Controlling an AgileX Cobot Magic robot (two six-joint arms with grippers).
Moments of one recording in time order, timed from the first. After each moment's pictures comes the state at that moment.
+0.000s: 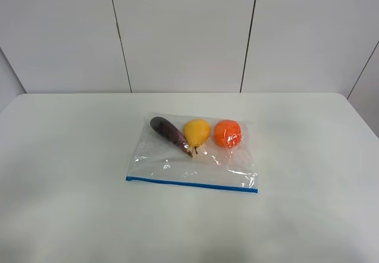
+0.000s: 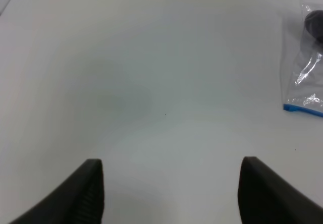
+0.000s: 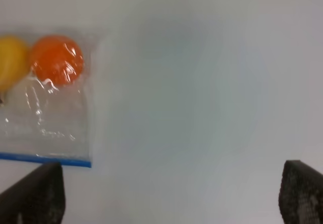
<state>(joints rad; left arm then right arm) 0.06 -0.01 -0.58 0.05 1.16 -0.09 -0.13 0.72 -0.94 0.13 1.04 -0.12</state>
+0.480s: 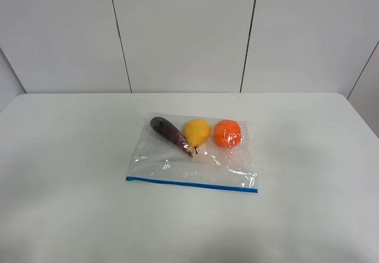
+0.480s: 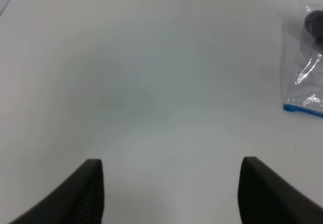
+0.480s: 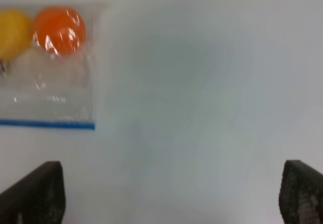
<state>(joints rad) 0.06 -0.01 -0.58 0.05 1.16 -0.09 -0.13 0.46 -0.73 0.13 1.10 -0.08</state>
